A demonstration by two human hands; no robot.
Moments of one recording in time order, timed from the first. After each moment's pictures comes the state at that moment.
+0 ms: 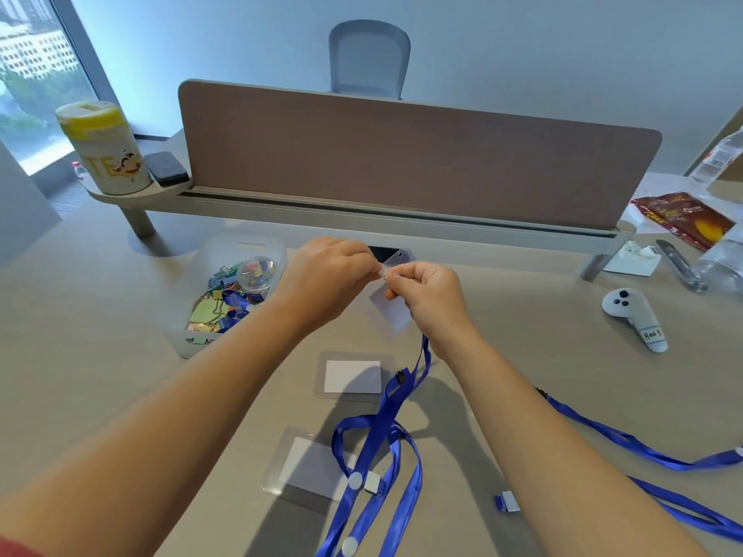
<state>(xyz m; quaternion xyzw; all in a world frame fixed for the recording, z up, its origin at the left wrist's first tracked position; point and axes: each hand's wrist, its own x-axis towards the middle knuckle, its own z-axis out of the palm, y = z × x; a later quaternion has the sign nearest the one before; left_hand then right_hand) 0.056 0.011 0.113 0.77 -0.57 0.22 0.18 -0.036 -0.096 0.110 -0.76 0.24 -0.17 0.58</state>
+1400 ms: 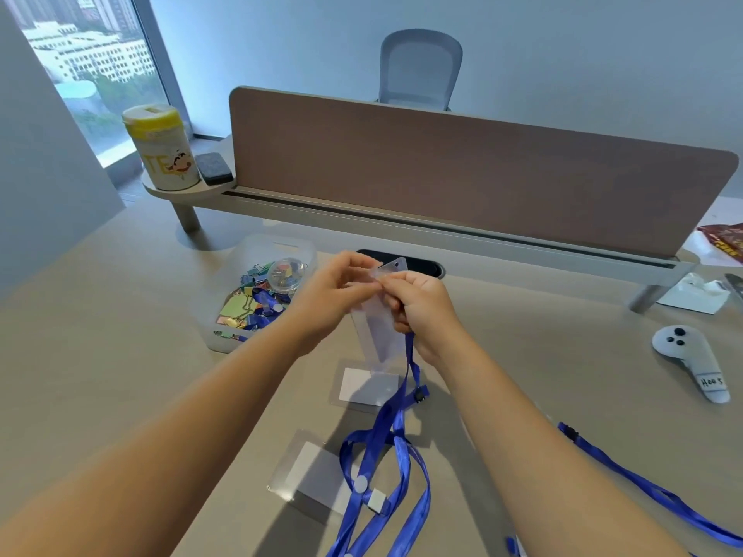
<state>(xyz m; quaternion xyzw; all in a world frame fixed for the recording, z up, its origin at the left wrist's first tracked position) 0.046 0.017 0.104 0.74 -0.26 -0.20 0.59 -0.010 -0.092 0.102 -0.68 0.19 -0.06 0.70</state>
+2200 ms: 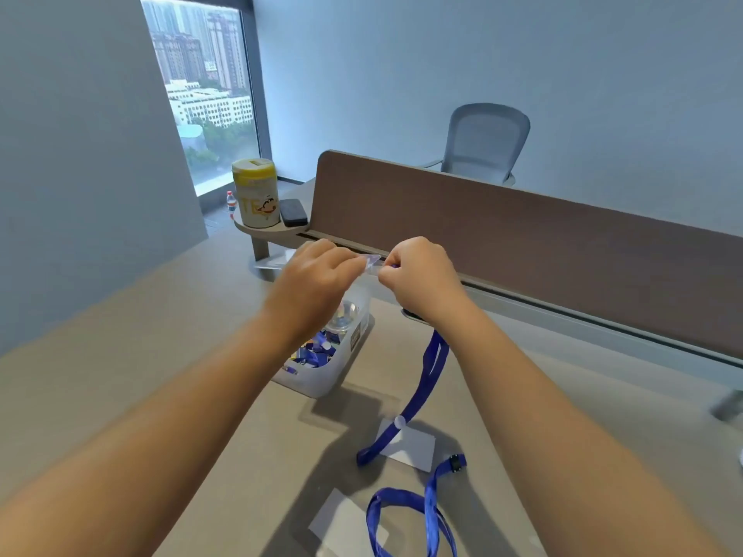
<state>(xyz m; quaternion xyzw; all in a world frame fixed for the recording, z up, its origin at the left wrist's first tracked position) 0.081 0.082 0.150 0.85 -0.40 0.34 0.08 0.052 -0.055 0.181 -0.95 0.02 -0.10 0.29</state>
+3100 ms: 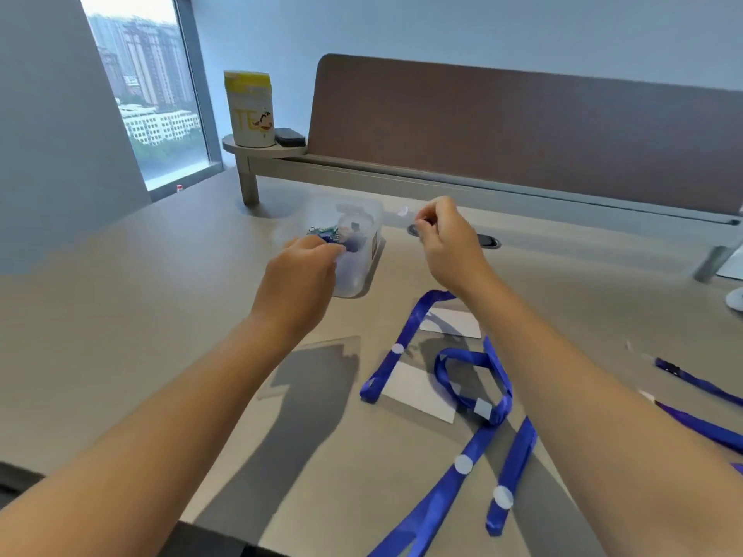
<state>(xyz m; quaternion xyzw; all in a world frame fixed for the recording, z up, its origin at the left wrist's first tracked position) 0.013 0.178 -0.010 0.85 -0.34 0.30 0.27 -0.021 0.011 0.021 -0.89 0.06 -0.26 0.36</state>
